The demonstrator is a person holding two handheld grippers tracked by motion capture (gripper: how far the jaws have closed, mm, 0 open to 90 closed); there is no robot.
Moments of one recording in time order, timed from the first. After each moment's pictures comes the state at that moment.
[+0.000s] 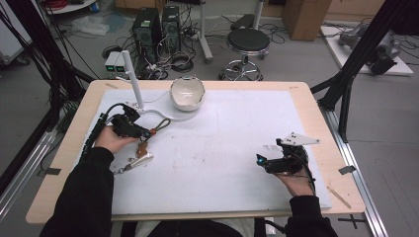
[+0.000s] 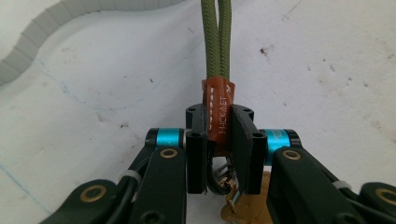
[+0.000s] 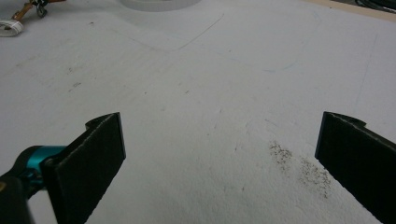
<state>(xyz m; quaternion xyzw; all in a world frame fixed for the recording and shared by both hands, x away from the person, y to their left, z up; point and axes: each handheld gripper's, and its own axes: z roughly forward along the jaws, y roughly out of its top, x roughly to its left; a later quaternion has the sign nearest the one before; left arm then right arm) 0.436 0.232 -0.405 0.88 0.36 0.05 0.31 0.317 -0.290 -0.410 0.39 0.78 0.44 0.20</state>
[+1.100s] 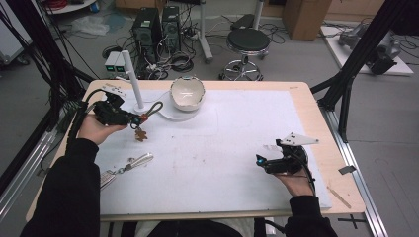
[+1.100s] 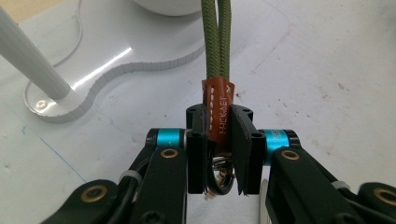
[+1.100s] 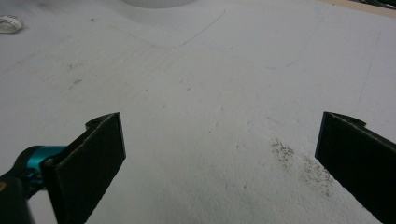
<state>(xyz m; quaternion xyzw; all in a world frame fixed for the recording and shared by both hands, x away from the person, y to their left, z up) 0.426 0.256 -0.341 0.86 0.35 0.07 0.38 0.317 -0.289 -0.410 0.39 0.78 0.44 0.20</state>
